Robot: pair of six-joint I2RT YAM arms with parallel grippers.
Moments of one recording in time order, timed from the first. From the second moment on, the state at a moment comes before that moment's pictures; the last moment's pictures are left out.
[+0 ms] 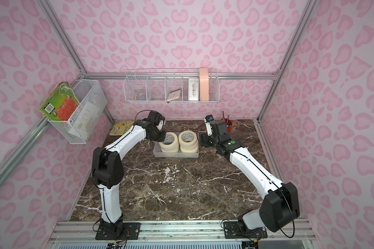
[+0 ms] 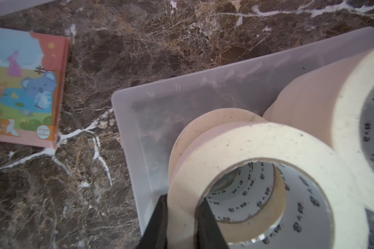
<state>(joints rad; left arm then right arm) -0.35 2.02 1.81 -0.83 -0.03 -0.10 0.51 1.45 1.27 -0.40 0.05 0.07</state>
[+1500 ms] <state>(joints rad) -0.57 1.59 1.73 -0.63 -0.03 -0.05 0.48 1.73 1.54 -0.59 -0.01 0.18</state>
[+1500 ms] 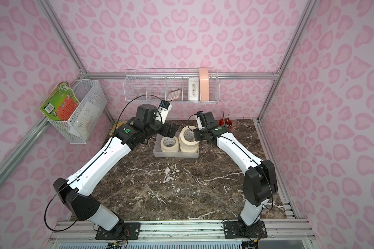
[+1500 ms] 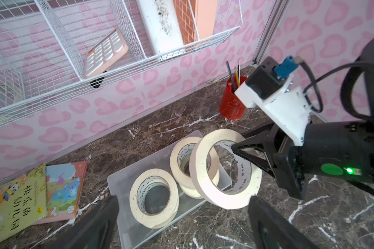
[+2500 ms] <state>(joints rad) -0.51 2.11 1.93 -0.65 0.17 -0.13 -0.20 1.98 1.39 -0.49 -0.02 0.16</state>
